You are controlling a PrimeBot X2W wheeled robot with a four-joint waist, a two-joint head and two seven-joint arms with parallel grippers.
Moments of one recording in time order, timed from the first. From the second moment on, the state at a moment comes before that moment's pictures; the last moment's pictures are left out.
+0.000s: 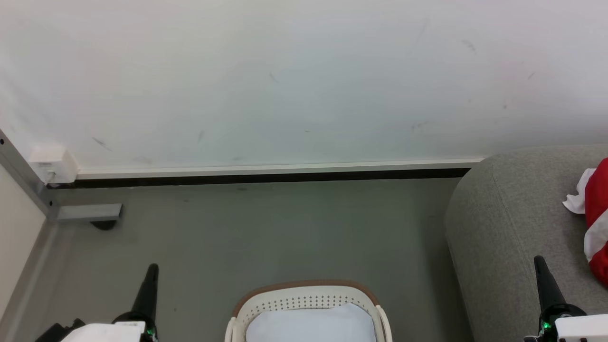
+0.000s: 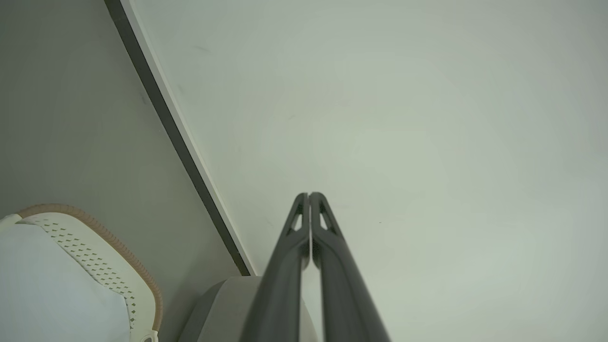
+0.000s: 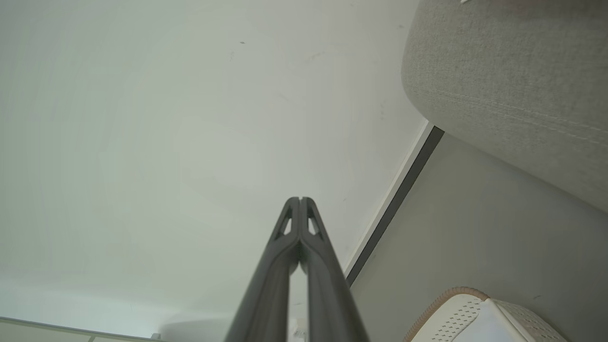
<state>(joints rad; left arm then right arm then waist) -0.08 0.04 0.09 0.26 -1.40 -0.12 0.06 -0.09 -0.07 -0.05 0.25 1.43 0.13 0.05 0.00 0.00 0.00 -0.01</state>
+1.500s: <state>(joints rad) -0.10 0.05 0.11 0.25 -1.61 -0.13 0.11 -0.10 -0.06 -0.11 0.25 1.62 0.13 0.11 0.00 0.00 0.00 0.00</state>
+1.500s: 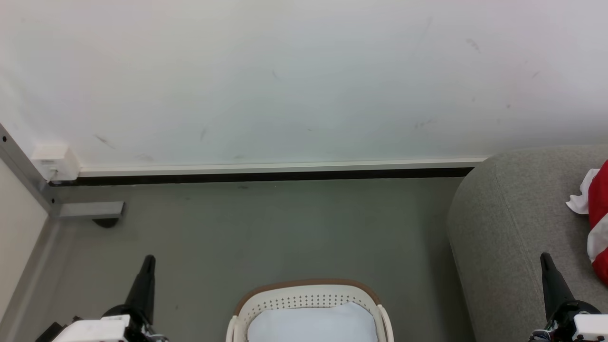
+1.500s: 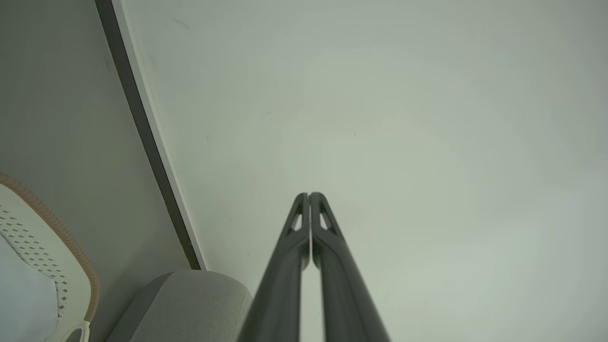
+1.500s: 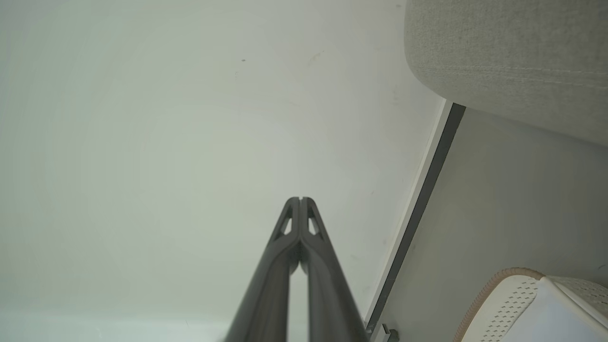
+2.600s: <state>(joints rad) -0.10 0.05 0.11 0.25 -1.61 -0.13 0.11 -0.10 -0.05 -0.11 0.25 1.62 0.13 0.11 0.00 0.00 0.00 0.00</state>
